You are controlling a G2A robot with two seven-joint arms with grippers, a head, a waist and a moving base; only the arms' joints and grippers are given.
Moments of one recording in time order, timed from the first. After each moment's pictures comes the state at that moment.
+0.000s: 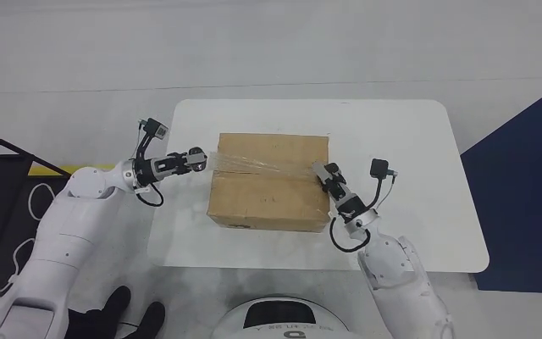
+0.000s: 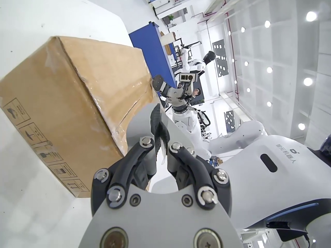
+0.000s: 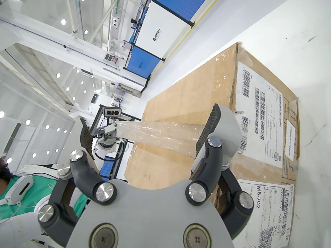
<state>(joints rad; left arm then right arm) 1.07 -0.90 -1.13 -1.14 -0.66 -0.62 -1.20 -1.75 -1.33 1.36 -1.90 -0.35 -0.16 0.19</state>
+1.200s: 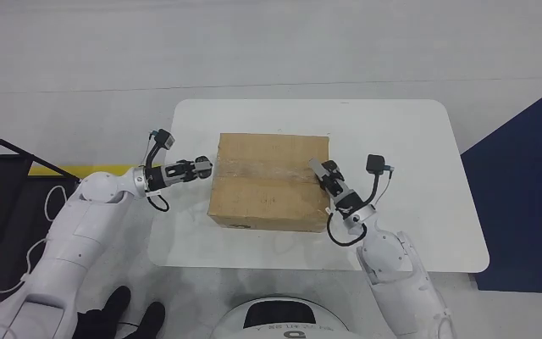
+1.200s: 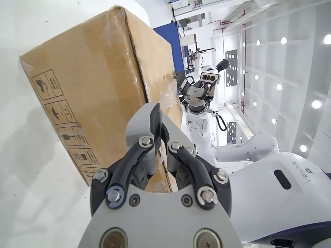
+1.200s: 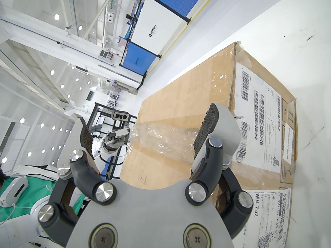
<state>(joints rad) 1.06 -0.94 -1.09 -1.05 -0.56 -0.57 -1.15 -1.71 -1.32 1.34 -1.88 -0.37 -0.13 0.20</state>
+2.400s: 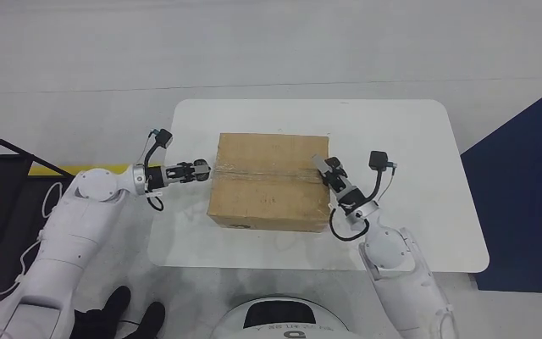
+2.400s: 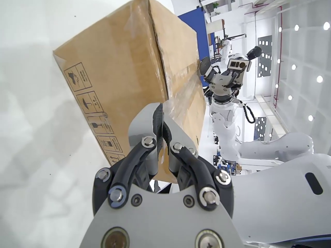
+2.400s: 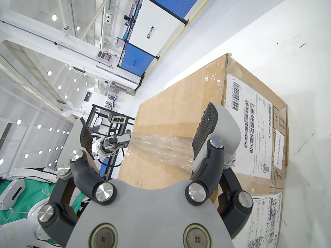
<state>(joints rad) 1.07 -0.93 -1.13 -1.12 -0.35 -0.54 -1.11 -1.69 -1.31 1.35 -1.87 -0.36 -0.11 0.21</state>
